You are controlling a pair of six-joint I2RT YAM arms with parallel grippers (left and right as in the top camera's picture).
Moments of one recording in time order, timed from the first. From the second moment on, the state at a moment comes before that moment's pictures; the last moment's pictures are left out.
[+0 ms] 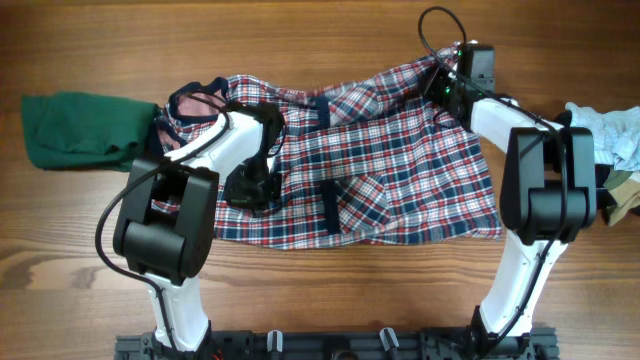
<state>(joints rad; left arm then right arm) -0.34 2.03 1.29 -1.17 0.05 -0.25 0.00 2.19 1.34 0.03 -0.05 0.44</state>
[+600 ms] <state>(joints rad) -0.35 1.90 1.52 -0.78 0.00 -0.25 -0.16 1.58 1.41 -0.93 -0.35 0.23</state>
